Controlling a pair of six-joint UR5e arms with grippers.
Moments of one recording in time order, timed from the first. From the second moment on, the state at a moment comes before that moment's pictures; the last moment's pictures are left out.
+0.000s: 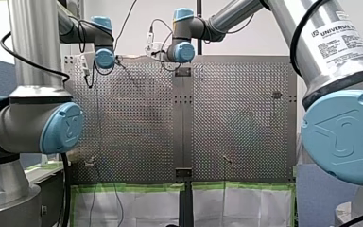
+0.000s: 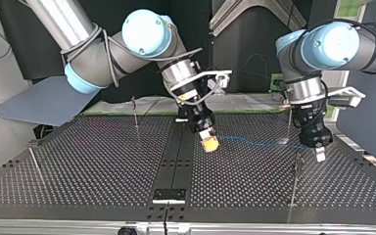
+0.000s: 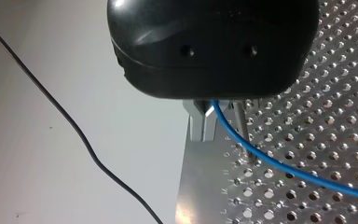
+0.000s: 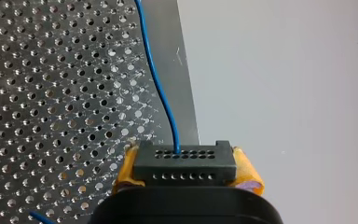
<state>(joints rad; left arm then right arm) -0.04 -1.46 -1.86 -2.67 -1.88 -1.68 2.44 -1.15 1.21 -0.29 1.57 1.66</state>
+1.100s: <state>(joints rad) 0.03 -1.55 -1.79 -2.67 -1.80 -1.75 2.42 -1.10 1.19 -0.29 1.55 1.66</state>
